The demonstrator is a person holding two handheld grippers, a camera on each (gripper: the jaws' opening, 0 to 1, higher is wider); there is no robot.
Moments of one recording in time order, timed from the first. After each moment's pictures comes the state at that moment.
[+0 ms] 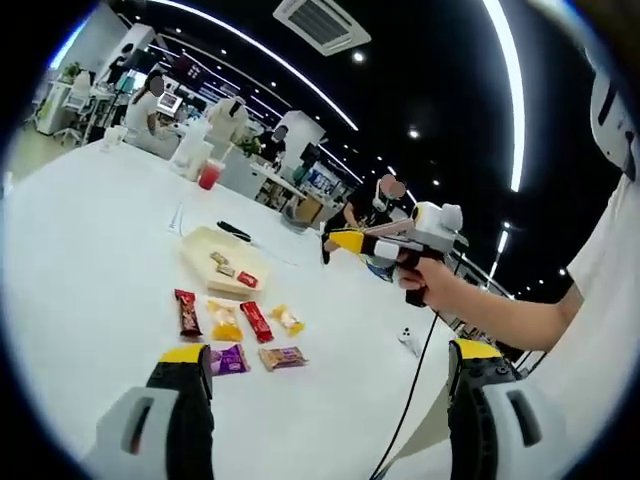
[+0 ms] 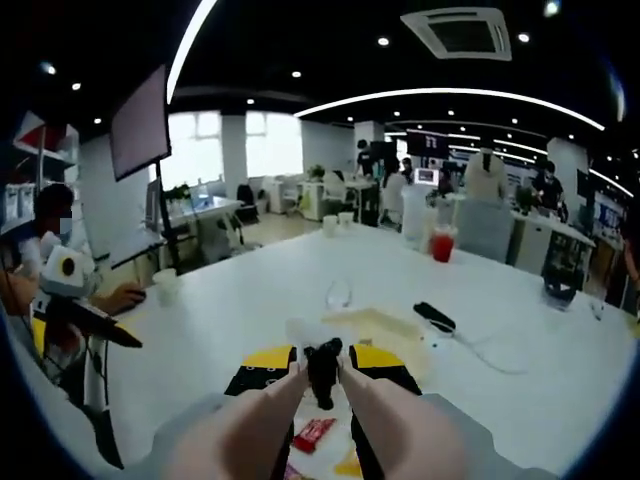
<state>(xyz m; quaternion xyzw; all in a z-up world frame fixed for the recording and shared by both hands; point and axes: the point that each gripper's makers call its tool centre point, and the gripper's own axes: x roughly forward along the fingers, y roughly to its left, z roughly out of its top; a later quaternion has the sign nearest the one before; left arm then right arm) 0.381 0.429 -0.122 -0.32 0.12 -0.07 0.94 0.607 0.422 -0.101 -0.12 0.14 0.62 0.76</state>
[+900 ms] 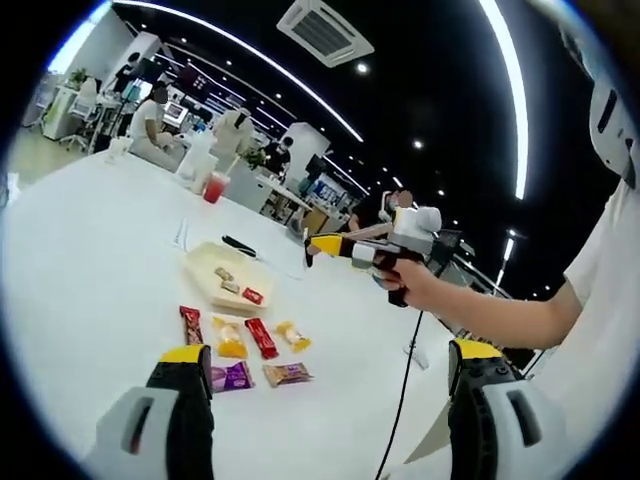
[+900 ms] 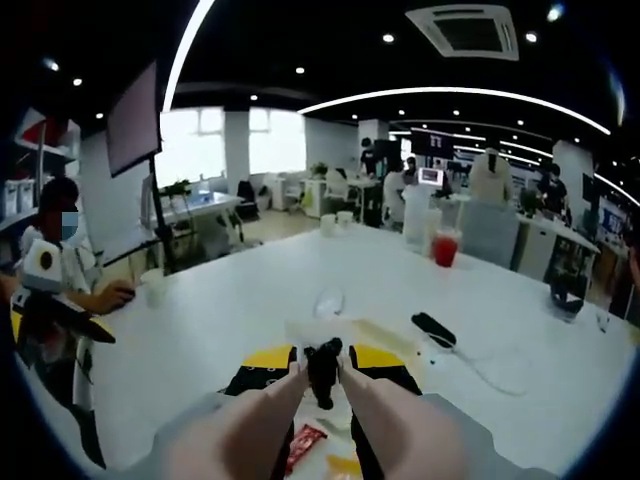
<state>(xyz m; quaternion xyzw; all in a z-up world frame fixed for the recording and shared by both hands) 0.386 0.437 -0.113 -0.30 0.11 -0.04 0.94 0.634 0.459 -0.106 -0.12 0.14 0.62 0.76</state>
